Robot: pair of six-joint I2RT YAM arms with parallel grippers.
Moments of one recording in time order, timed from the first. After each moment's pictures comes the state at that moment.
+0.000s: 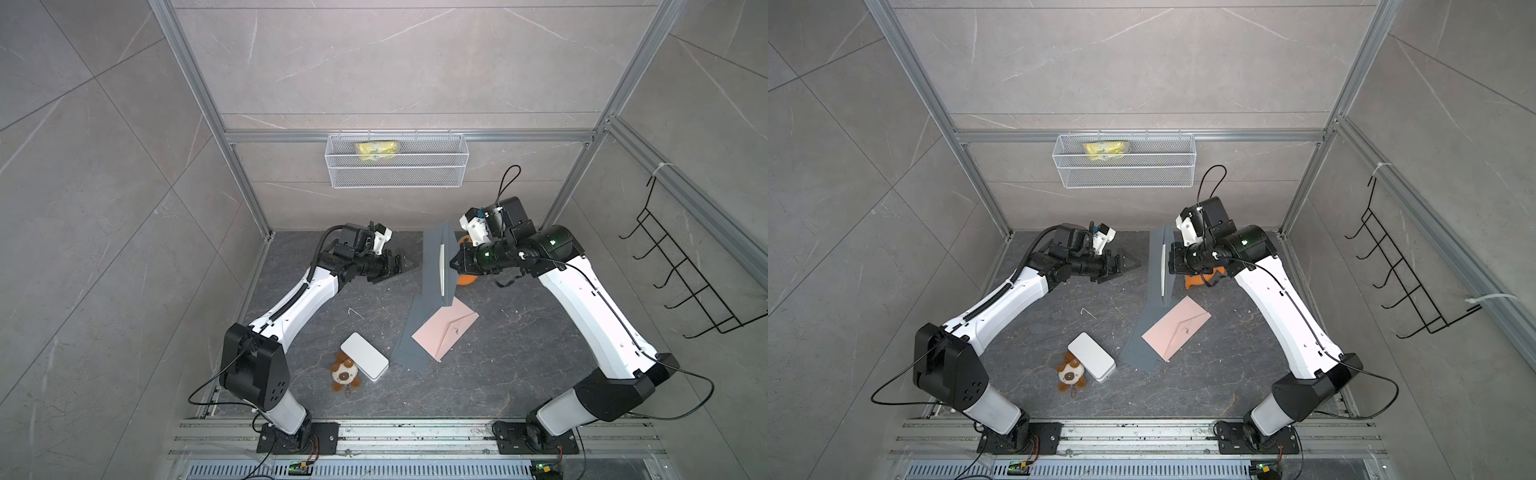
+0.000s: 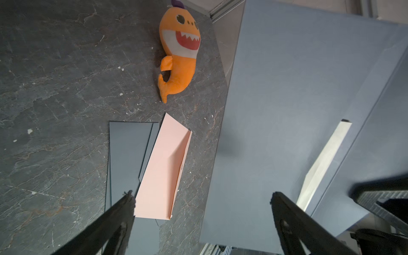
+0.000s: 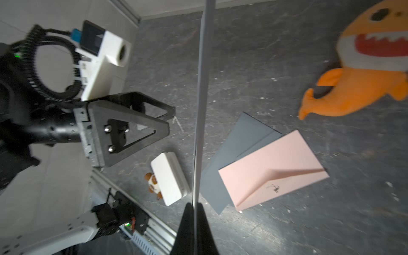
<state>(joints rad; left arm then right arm) -0.43 1.61 1.41 -0.44 0.73 -0.59 0.44 1.58 1.94 -1.17 -0.40 0.39</state>
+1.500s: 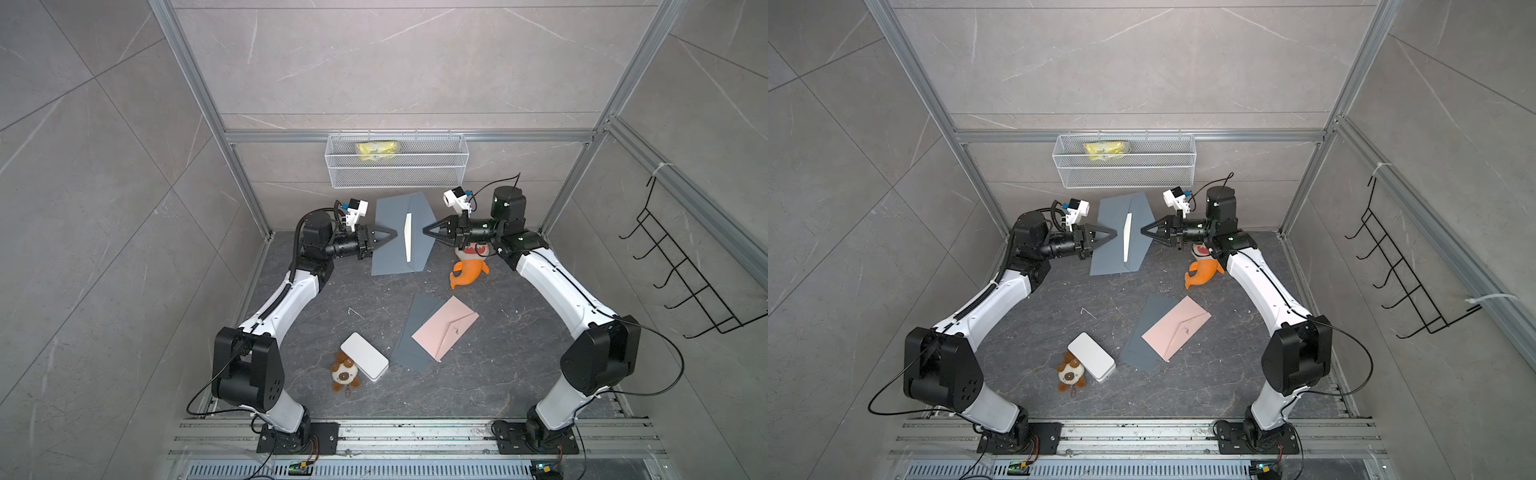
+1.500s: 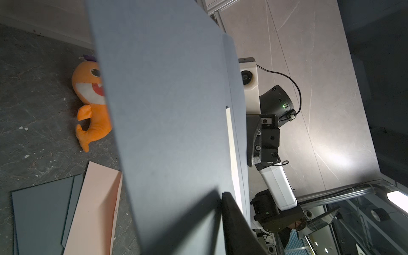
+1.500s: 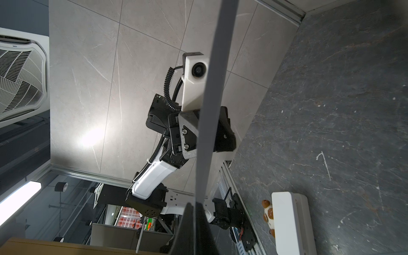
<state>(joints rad) -0.27 1.58 1.30 0.24 1.08 -1.06 0.29 1.72 1.64 -0.13 -1.20 0.98</state>
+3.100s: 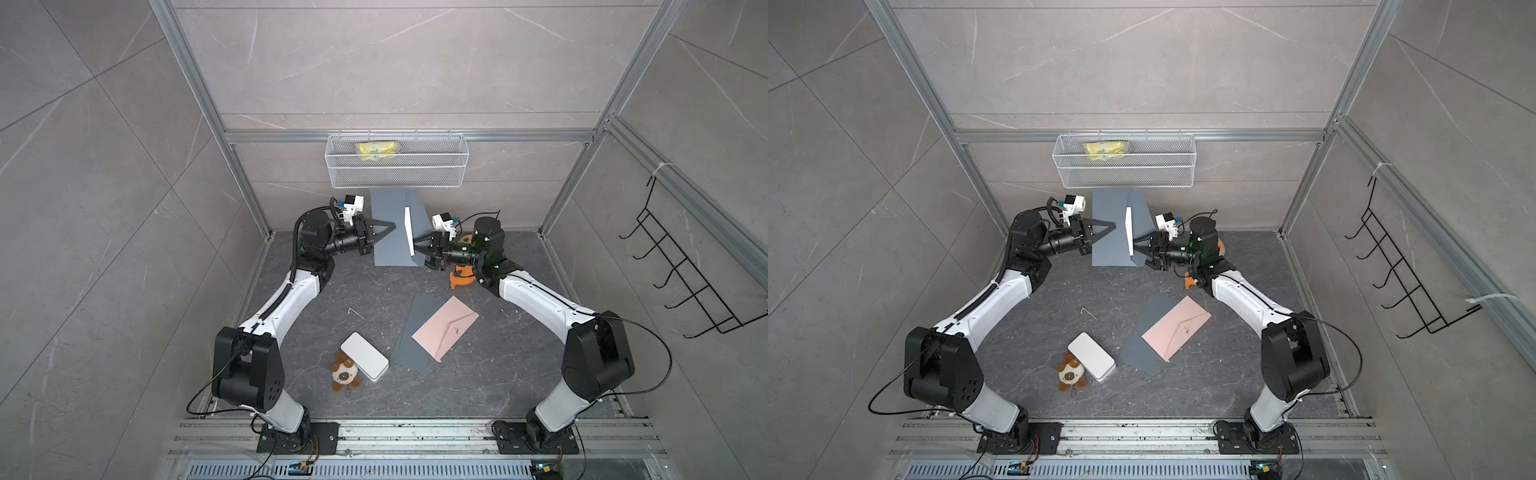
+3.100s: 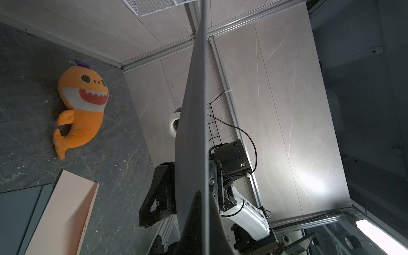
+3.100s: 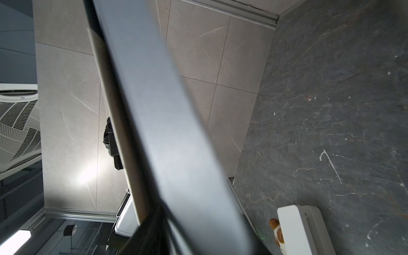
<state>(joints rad) -0.28 1.58 1.30 0.37 1.00 -1.29 0.41 1.67 1.27 0.34 -0.96 1.27</state>
